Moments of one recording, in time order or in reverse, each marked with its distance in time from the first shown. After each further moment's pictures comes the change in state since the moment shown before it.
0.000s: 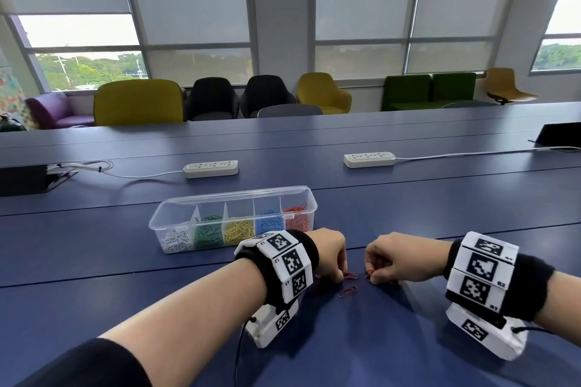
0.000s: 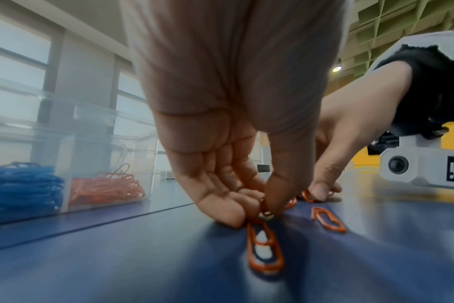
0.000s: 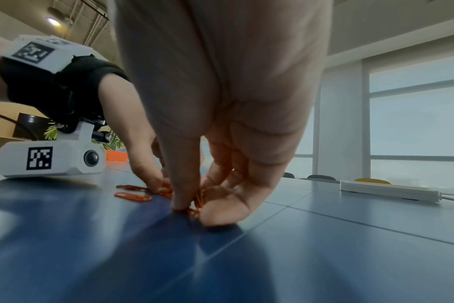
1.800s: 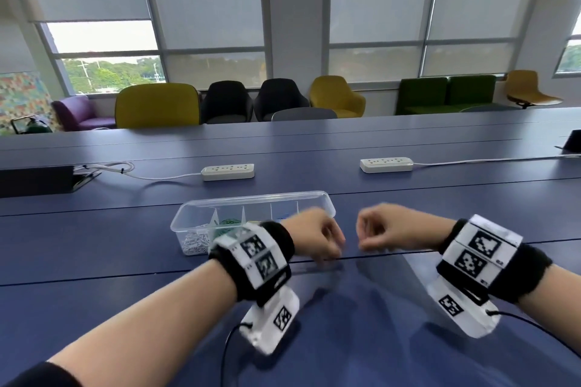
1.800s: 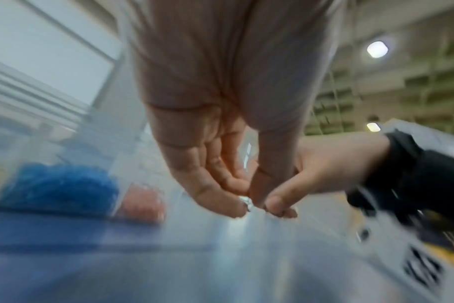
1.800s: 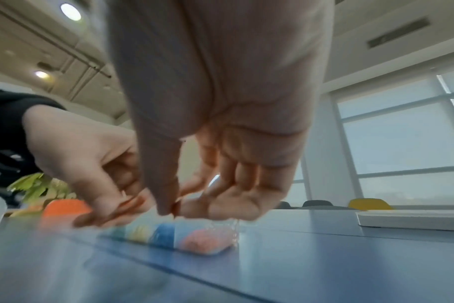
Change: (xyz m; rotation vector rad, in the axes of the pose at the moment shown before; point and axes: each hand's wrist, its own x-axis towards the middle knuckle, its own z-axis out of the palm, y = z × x) left_hand -0.028 -0.036 -0.025 -0.478 0.179 -0.020; right_hand 0.026 -0.021 -0.033 0.203 0.215 -0.137
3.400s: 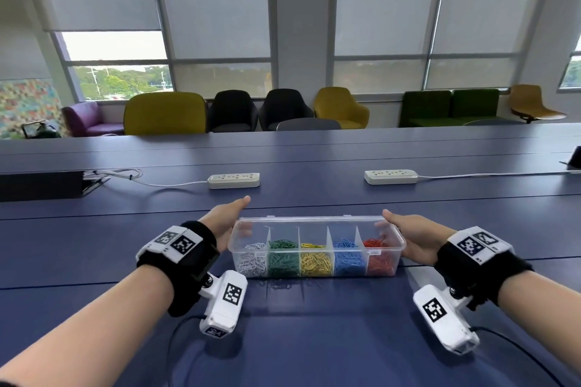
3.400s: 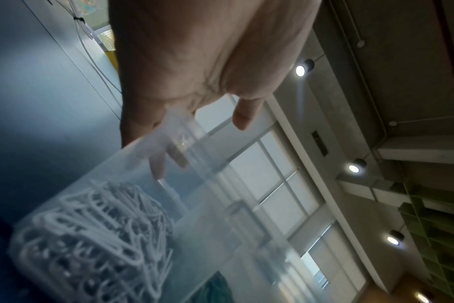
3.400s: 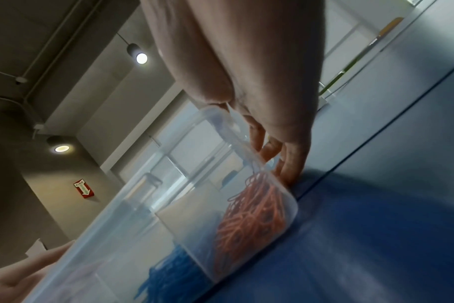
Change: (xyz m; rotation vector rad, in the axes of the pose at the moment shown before) left_hand -0.036 -0.079 -0.069 -0.880 0.594 -0.450; right_hand 0.021 0.039 0.007 1.100 0.314 0.531
